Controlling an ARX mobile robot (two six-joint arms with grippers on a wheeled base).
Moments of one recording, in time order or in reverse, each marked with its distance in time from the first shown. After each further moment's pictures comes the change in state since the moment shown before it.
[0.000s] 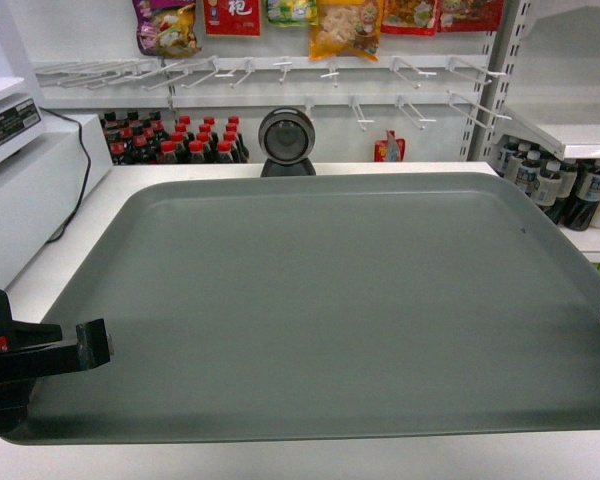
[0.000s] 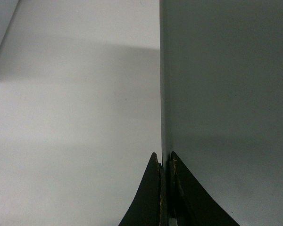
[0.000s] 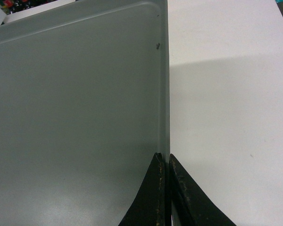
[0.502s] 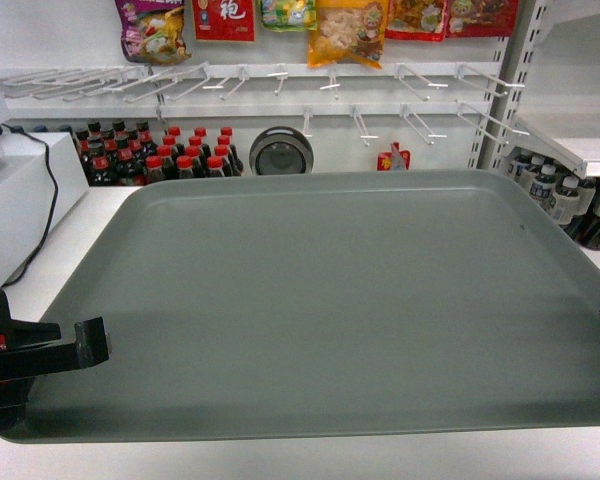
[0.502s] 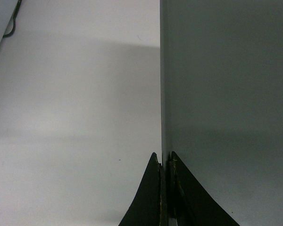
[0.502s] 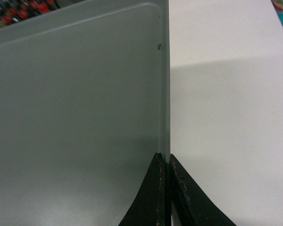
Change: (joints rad) left arm 0.000 0.002 0.001 -0.001 -0.001 0.000; right arm 0.000 0.000 0.003 0.002 0.000 -0.001
